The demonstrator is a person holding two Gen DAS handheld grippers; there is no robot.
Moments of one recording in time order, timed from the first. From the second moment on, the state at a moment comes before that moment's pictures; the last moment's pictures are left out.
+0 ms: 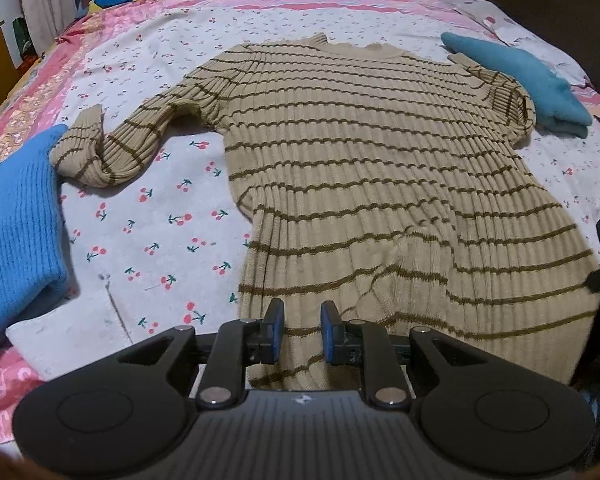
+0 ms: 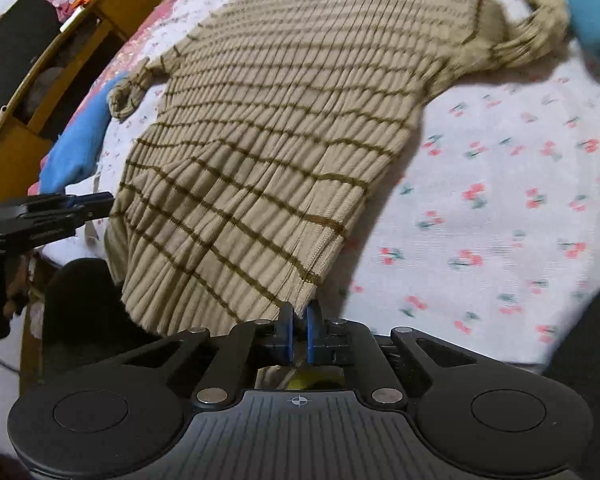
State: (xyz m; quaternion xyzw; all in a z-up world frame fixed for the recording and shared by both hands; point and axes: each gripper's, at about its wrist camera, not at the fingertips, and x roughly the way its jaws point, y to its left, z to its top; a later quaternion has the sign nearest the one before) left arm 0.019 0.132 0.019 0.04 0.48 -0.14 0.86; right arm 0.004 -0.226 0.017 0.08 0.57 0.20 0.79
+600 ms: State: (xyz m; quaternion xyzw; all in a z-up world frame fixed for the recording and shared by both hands) left arm 0.020 0.128 0.011 0.09 0.51 -0.10 0.85; right arm 0.005 -0.253 0.020 0.04 0.57 0.16 0.80
